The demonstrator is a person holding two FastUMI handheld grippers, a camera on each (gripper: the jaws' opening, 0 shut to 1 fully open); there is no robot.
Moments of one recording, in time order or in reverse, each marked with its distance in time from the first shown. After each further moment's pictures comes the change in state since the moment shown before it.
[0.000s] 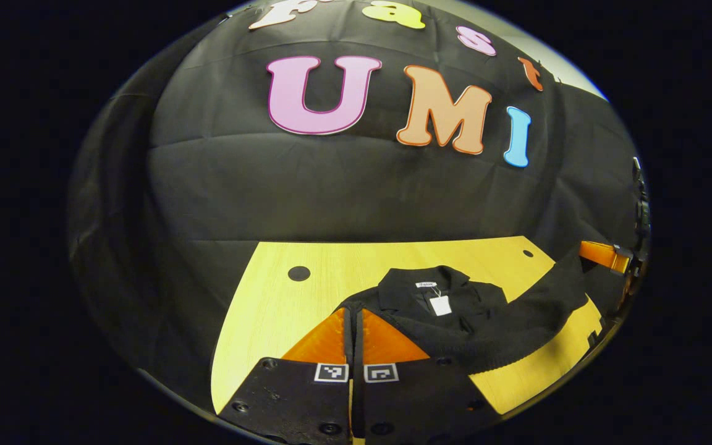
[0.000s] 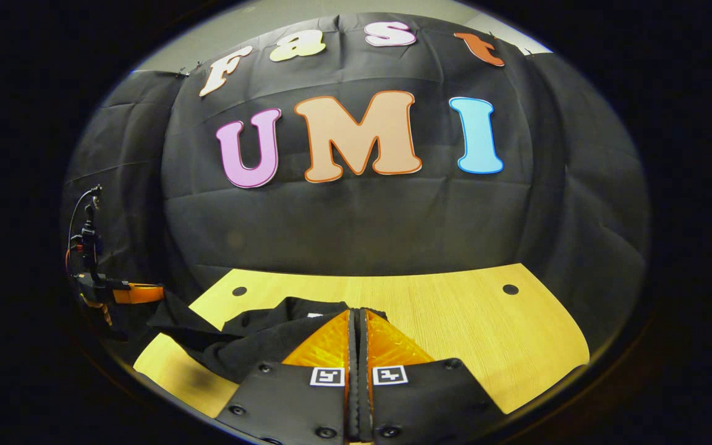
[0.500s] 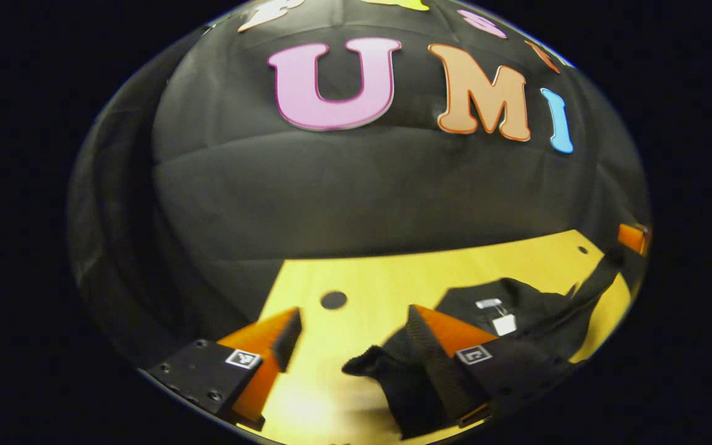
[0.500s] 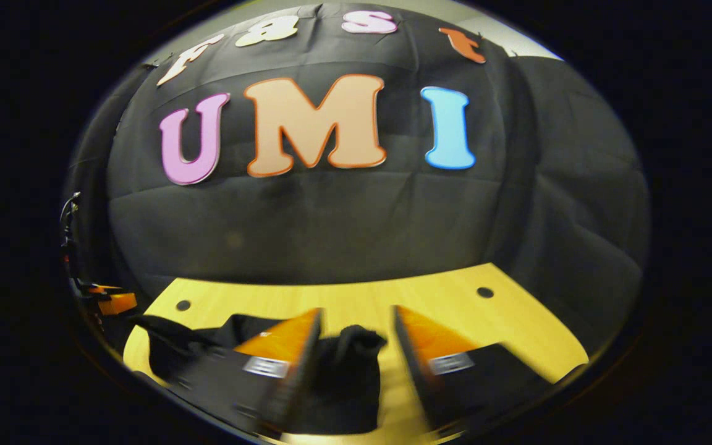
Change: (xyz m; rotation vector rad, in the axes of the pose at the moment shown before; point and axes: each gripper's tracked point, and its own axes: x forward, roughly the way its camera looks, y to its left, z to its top) left arm 0.086 0.060 0.050 0.127 -0.100 0.227; right arm 0.060 -0.028 0.040 0.065 -0.090 -0.236
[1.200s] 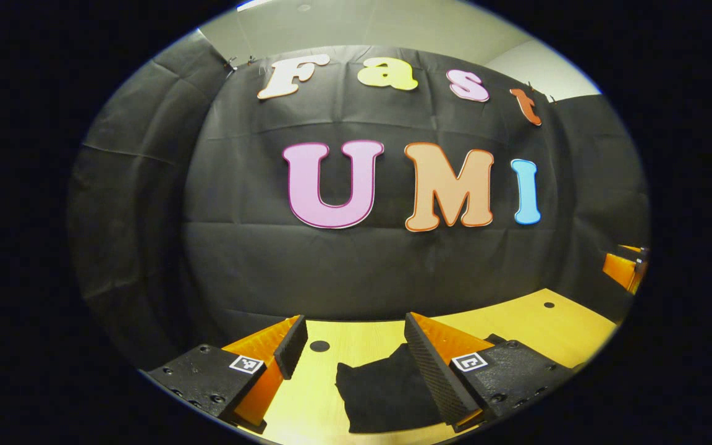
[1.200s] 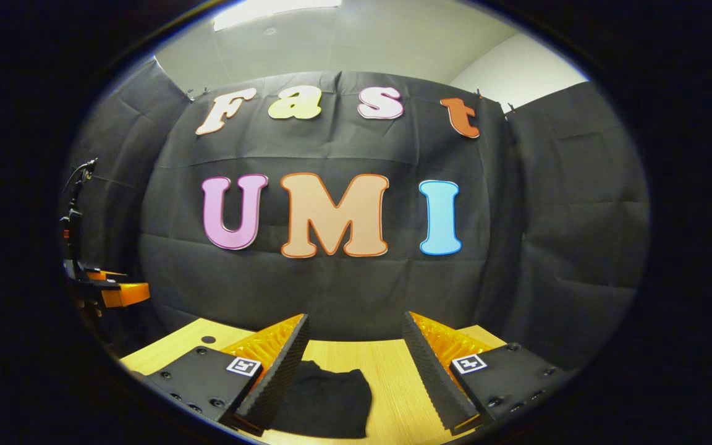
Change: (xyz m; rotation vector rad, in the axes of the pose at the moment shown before) left arm -0.189 -0.054 0.084 -0.084 -0.329 -0.020; right arm -0.165 -0.012 0.033 -0.073 -0.312 0.095
